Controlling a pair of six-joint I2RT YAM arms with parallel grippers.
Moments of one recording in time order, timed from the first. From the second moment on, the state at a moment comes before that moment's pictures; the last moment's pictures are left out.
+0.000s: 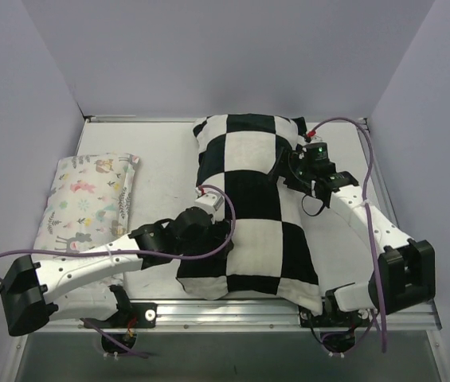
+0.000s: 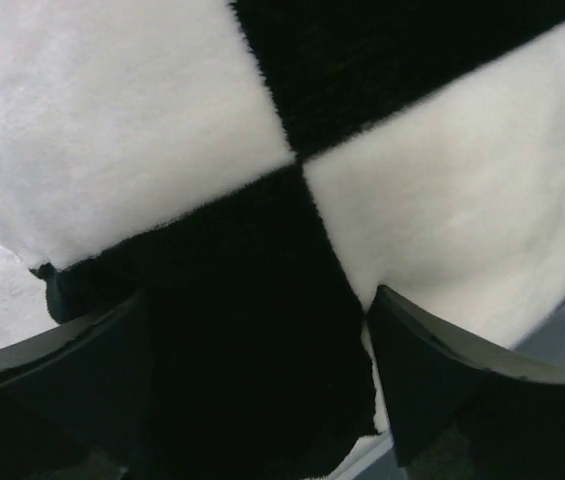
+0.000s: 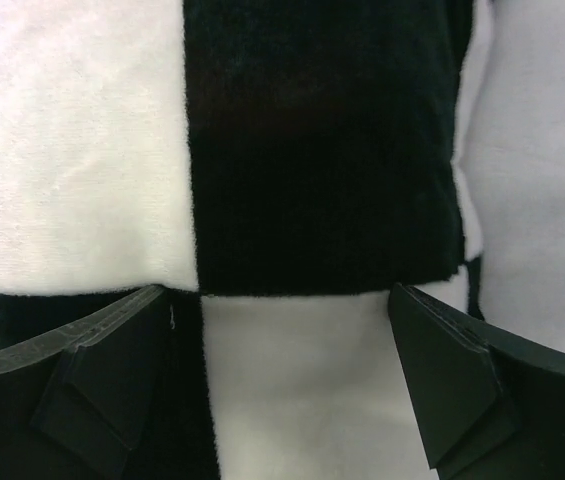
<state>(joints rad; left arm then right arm) -1.06 1.14 0.82 -0.37 -0.19 -0.62 0.29 1.35 1.01 -0.37 -0.04 0.51</state>
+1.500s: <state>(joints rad) -0.94 1.54 1.65 -0.58 -0.20 -0.40 0.35 0.71 0.84 -0.57 0.21 0.65</state>
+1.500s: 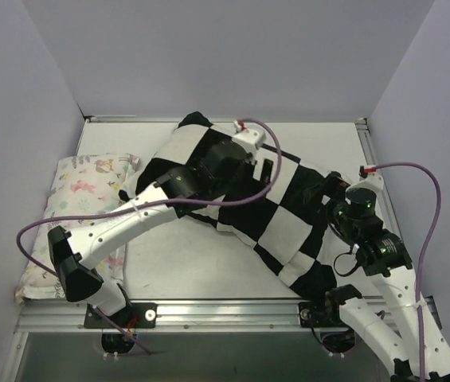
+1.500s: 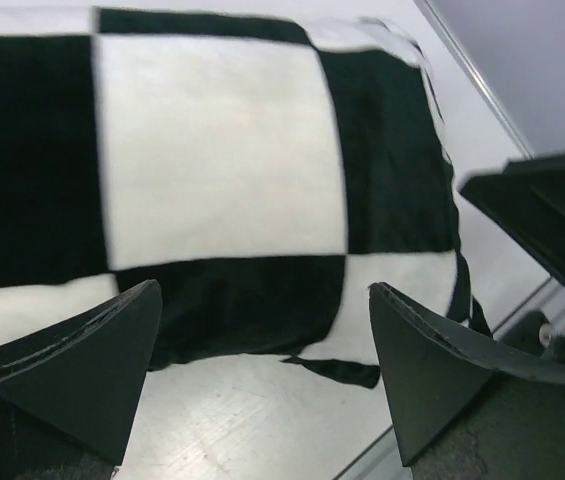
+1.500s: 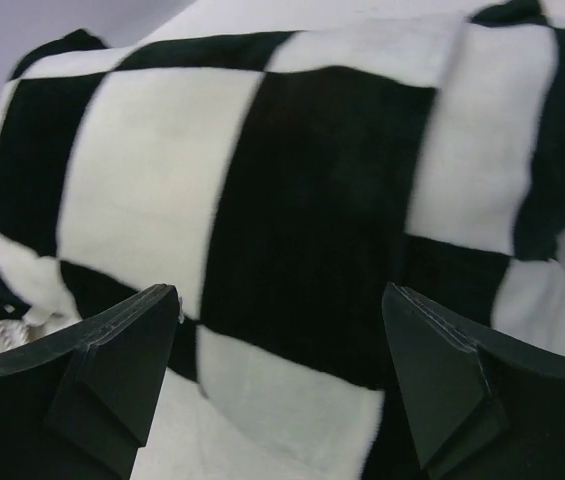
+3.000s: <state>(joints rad) -1.25 2.13 2.05 -0.62 -0.51 -0.29 -0.18 0.79 0.65 -0.58 -0.20 0.69</state>
